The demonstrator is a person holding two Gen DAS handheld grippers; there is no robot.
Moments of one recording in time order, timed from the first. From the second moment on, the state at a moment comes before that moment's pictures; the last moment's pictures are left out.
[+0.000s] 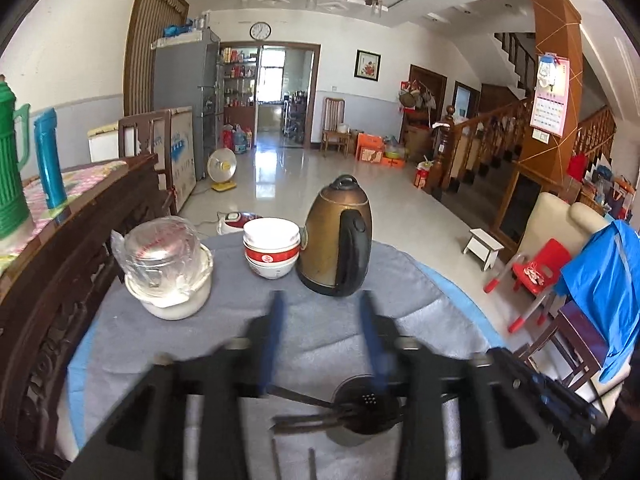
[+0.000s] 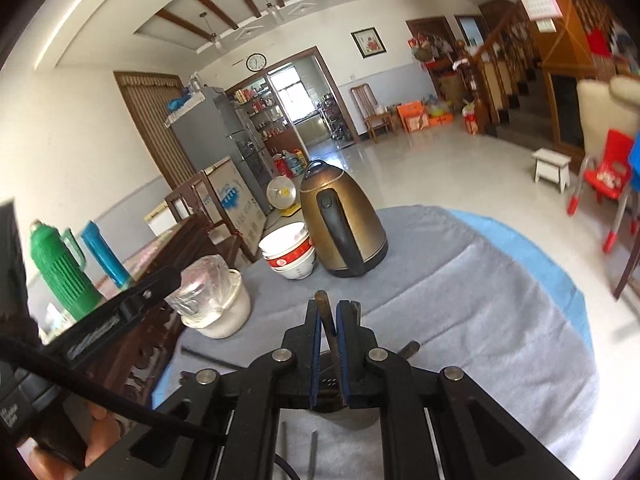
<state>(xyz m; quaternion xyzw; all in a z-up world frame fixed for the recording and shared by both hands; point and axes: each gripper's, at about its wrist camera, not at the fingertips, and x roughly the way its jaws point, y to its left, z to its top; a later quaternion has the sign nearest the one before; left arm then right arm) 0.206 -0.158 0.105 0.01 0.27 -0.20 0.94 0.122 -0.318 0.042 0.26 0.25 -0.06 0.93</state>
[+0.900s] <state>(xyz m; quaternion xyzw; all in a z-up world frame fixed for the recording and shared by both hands) 0.103 -0.126 0.047 0.16 0.30 -0.15 0.93 0.038 -0.316 0.018 0.26 0.22 -0.05 0.94</state>
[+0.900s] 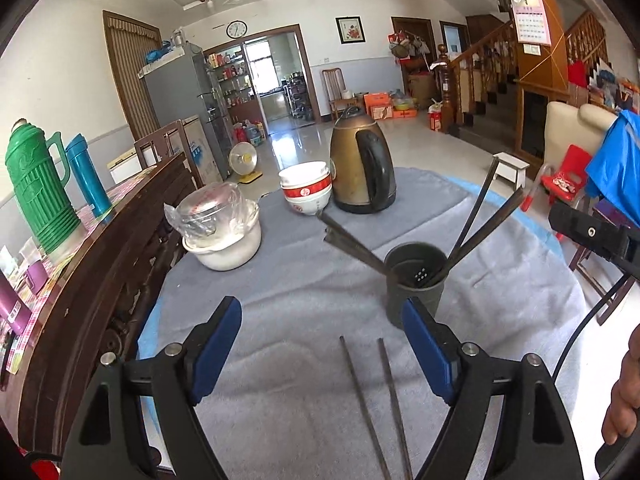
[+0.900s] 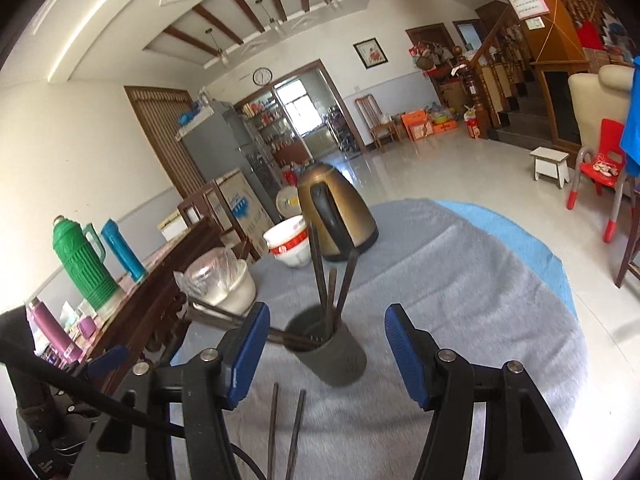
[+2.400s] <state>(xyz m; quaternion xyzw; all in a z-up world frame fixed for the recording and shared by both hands) 0.094 -0.148 -0.013 0.21 0.37 -0.17 0.89 0.049 -0.307 -0.042 0.27 0.30 -0.04 0.91</state>
